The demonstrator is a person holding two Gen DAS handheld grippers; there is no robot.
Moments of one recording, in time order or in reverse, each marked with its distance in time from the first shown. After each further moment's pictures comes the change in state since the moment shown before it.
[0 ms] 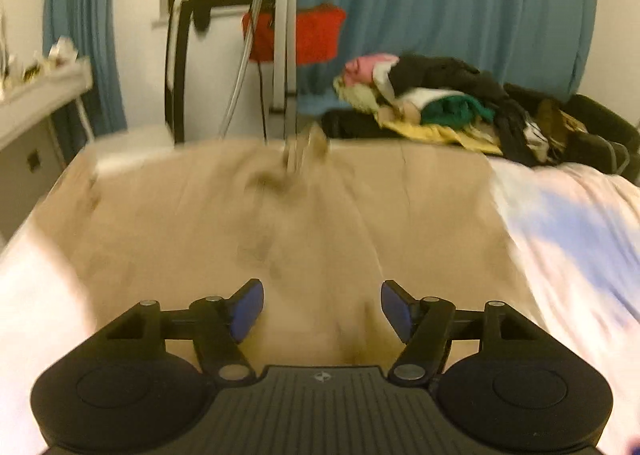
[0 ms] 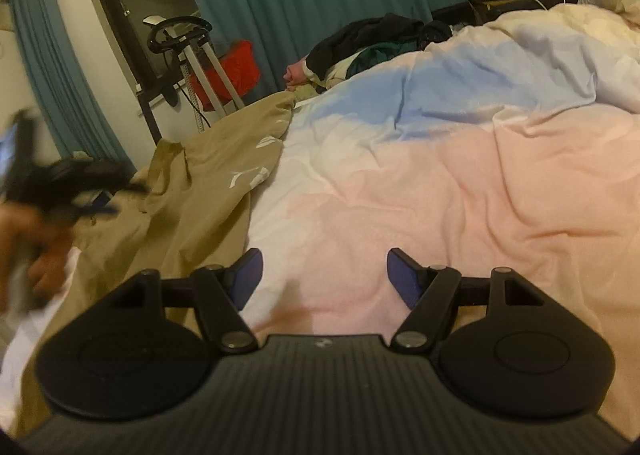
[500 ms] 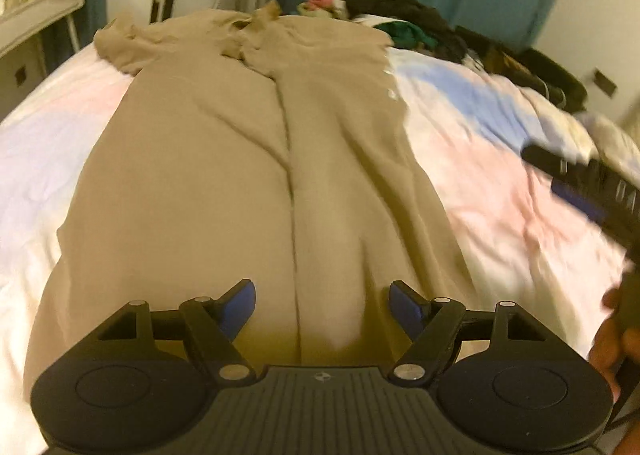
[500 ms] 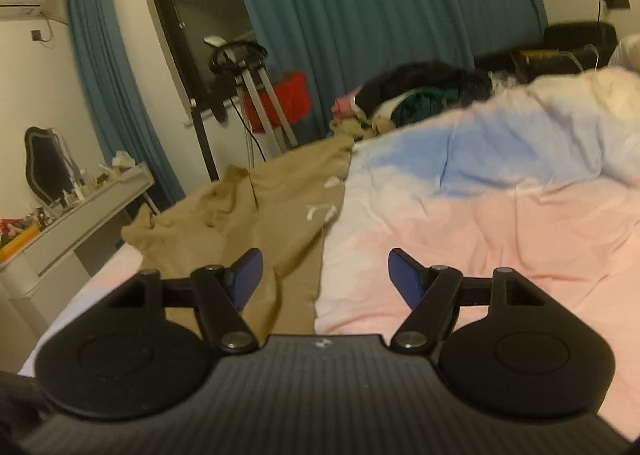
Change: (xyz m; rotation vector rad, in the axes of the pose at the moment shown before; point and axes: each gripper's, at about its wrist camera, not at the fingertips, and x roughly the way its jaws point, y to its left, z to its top) left arm -0.154 -0.034 -0.165 0.026 0.157 -0.099; right arm -0.090 0.047 0.010 -0.129 -0.102 0.088
